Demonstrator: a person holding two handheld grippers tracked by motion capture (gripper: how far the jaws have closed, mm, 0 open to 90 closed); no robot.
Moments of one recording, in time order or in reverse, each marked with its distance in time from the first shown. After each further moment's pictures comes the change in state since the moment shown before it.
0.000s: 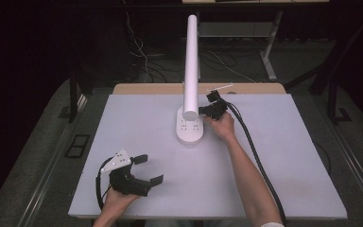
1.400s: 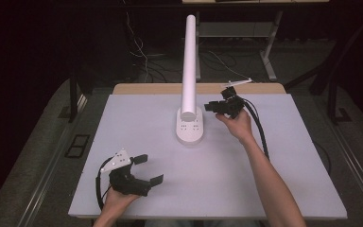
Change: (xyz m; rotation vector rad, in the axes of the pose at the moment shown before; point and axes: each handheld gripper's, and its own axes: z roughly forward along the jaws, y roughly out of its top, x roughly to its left) left arm 0.000 0.000 0.000 -0.001 0.000 -0.003; right arm 0.012 0.001 -0.075 -0.062 -0.048 -0.078
